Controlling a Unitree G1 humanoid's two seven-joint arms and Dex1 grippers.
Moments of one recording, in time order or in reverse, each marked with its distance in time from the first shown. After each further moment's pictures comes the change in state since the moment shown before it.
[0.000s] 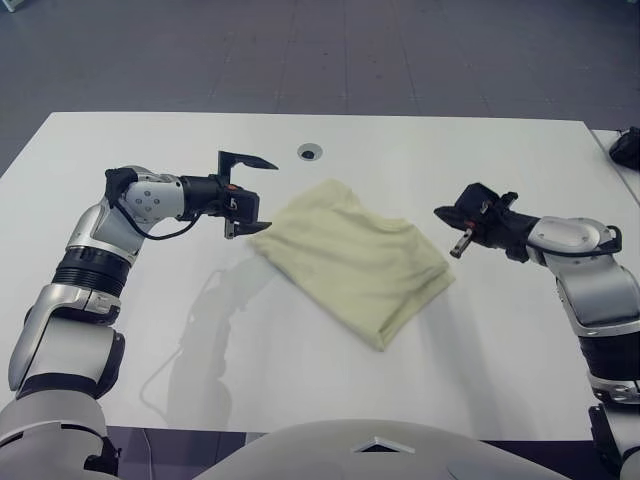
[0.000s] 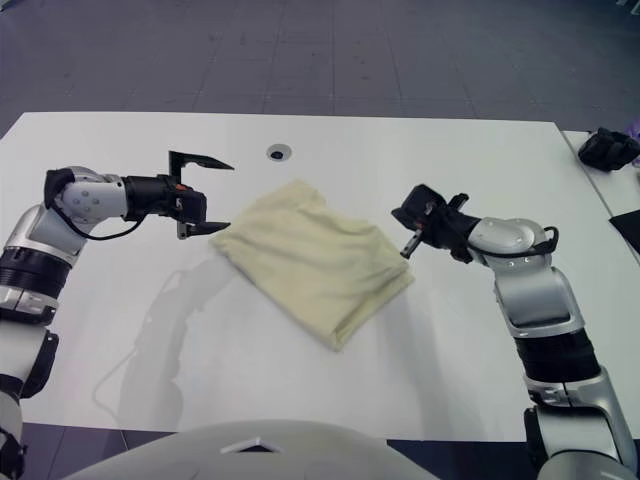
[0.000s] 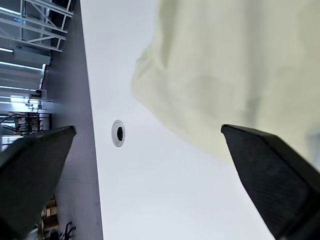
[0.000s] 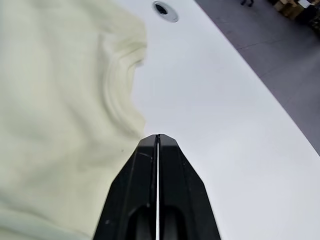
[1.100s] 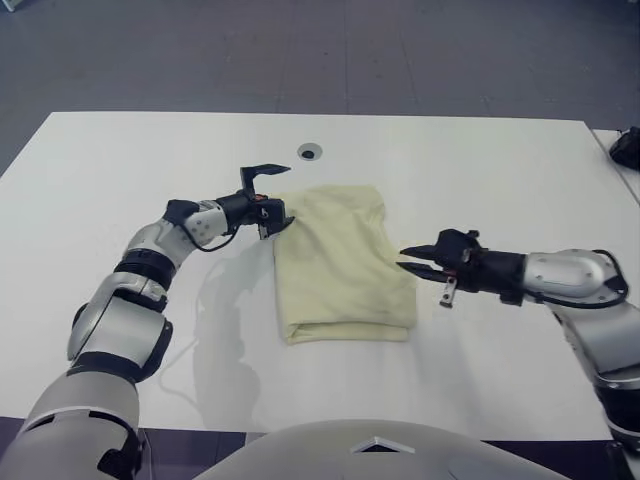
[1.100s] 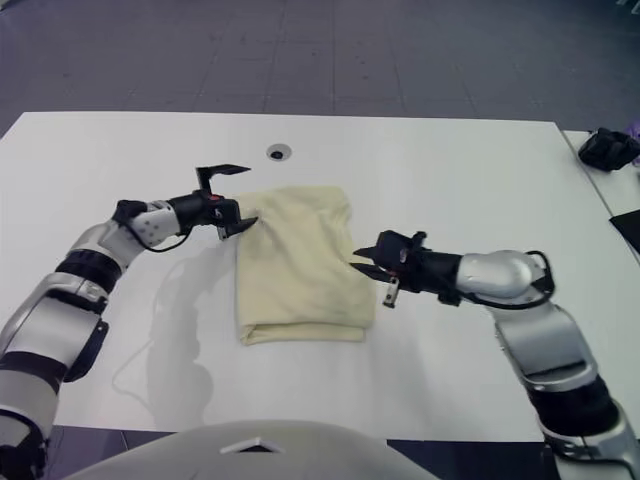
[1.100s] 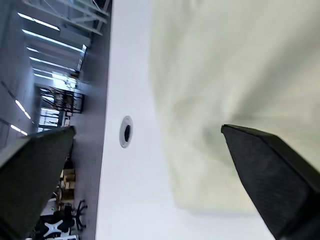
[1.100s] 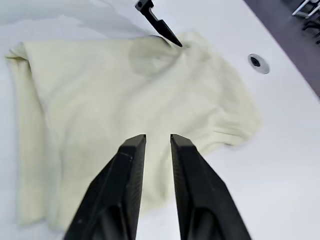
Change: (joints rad) left arm -0.057 -0.125 -0.094 0.381 0.128 -0.260 0.460; right arm 0.215 -0.074 -0.073 -0.450 0.140 0.052 0.130
